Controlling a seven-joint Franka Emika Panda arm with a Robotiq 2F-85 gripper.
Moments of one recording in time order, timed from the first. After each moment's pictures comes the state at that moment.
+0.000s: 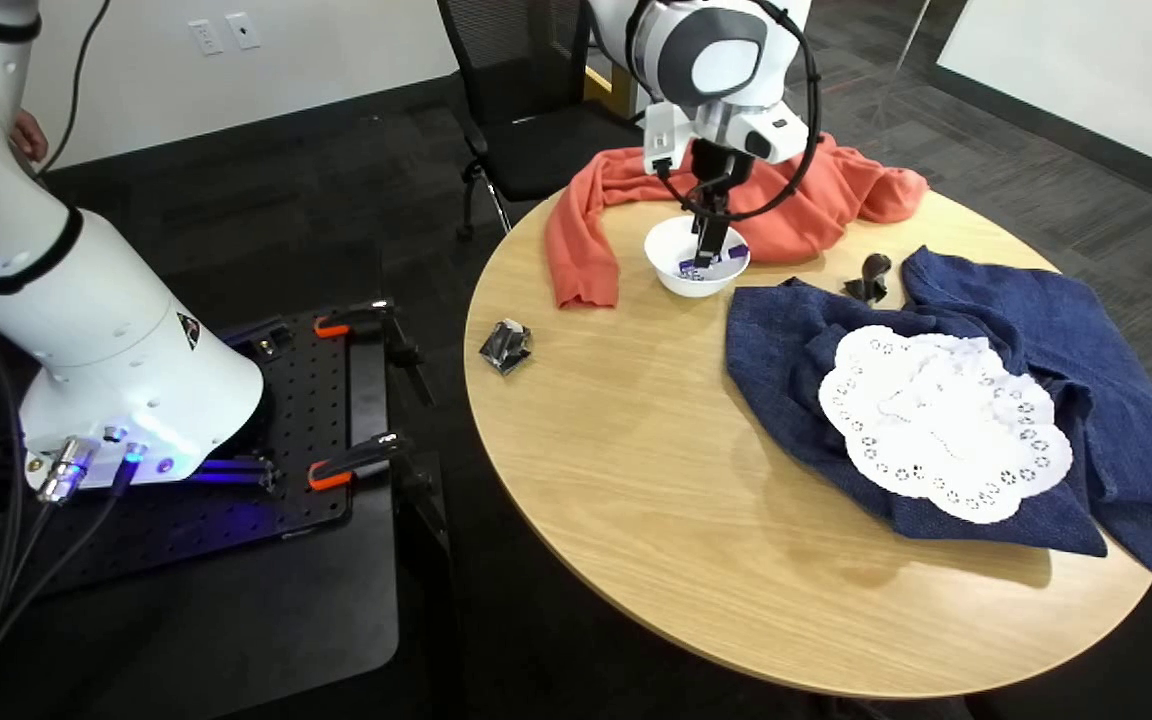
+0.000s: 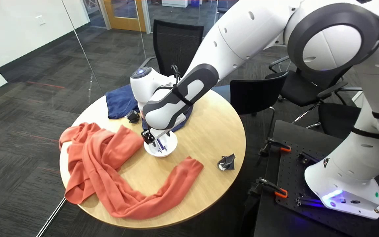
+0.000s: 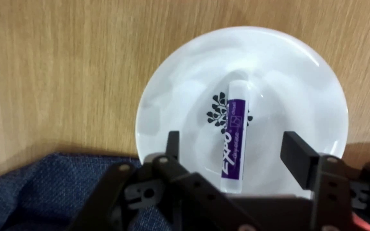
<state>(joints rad) 0.17 0.76 -0.04 -1.68 0.00 2.39 0.52</state>
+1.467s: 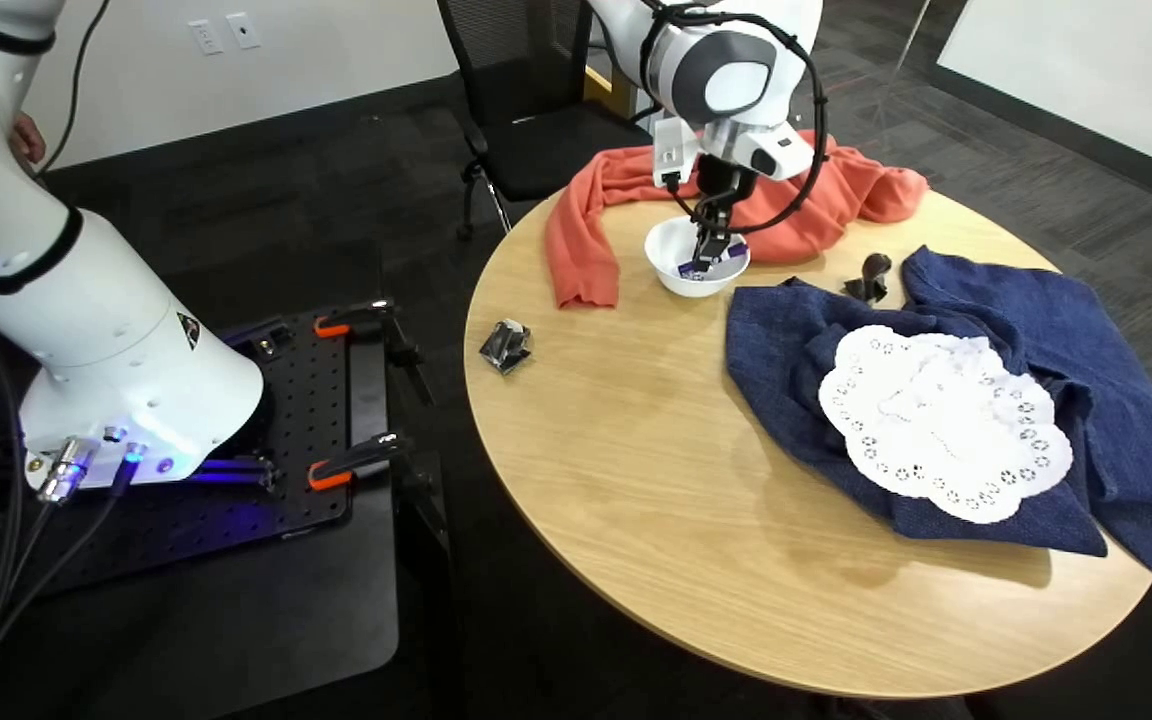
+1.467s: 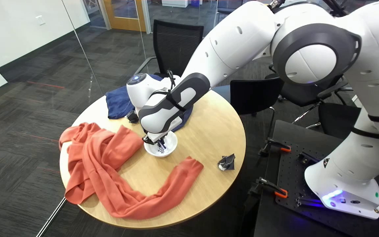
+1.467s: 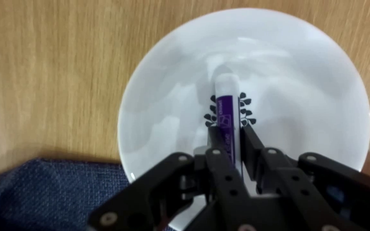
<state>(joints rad) 0.17 0.86 -0.04 -1.57 0.00 2.34 0.52</state>
